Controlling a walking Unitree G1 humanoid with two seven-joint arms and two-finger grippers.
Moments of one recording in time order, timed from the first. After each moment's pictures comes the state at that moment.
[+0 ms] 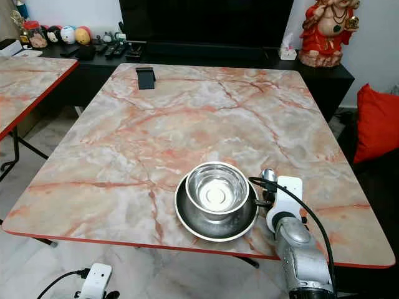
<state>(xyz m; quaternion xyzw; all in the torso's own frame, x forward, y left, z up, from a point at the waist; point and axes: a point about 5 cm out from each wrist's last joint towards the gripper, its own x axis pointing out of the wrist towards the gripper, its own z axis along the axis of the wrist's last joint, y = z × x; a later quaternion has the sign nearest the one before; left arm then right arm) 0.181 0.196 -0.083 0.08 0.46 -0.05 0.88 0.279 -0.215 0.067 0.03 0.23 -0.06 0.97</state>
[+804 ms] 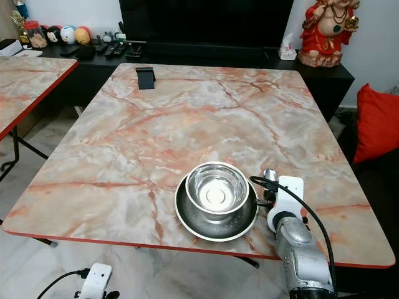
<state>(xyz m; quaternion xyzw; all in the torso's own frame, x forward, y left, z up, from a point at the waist) 0.181 0.196 -0.083 0.08 0.46 -0.05 0.88 0.280 -0.216 0.068 0.03 0.23 -0.06 0.97</state>
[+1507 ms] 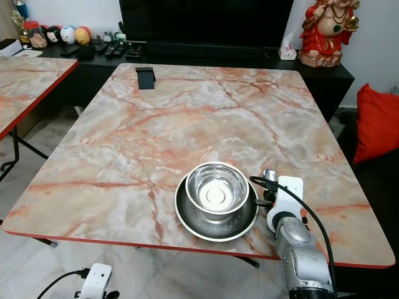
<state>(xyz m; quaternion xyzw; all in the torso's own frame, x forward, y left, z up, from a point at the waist) 0.181 0.196 -0.083 0.08 0.46 -0.05 0.88 0.280 -0.215 0.067 0.03 0.23 -0.06 0.97</state>
